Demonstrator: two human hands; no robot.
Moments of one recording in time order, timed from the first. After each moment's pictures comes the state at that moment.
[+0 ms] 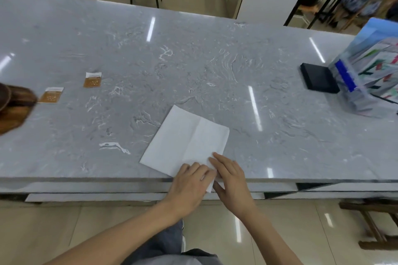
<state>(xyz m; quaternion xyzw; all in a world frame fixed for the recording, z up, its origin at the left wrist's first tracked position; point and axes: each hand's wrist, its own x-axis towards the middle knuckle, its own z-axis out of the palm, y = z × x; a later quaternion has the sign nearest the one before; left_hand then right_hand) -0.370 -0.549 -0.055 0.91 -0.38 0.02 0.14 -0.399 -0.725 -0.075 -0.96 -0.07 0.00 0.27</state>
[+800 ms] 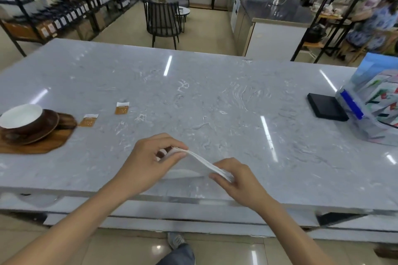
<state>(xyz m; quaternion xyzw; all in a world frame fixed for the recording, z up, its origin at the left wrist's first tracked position) -0.342 -0.437 0.108 0.85 -0.19 0.04 0.49 -0.351 -0.709 0.014 -0.90 -0.19 -0.02 0.38</state>
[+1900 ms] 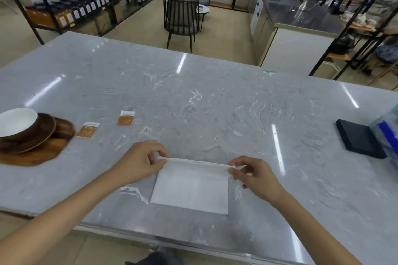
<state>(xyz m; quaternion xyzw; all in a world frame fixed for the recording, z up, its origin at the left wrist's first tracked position) -0.208 -0.383 0.026 0.91 -0.15 -0.01 0.40 -0.222 -0.735 0.019 -0.87 -0.03 0.09 0.49</state>
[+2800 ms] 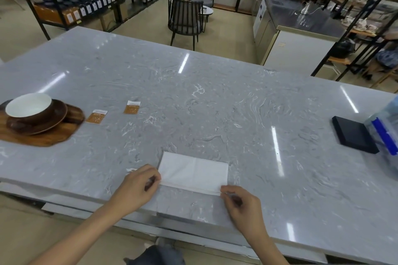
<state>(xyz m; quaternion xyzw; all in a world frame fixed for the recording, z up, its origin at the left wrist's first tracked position) -0.303 -0.376 -0.061 0.92 -0.12 0.04 0.36 -0.333 -0.707 -0.062 -0.89 0.00 -0.06 0.45</state>
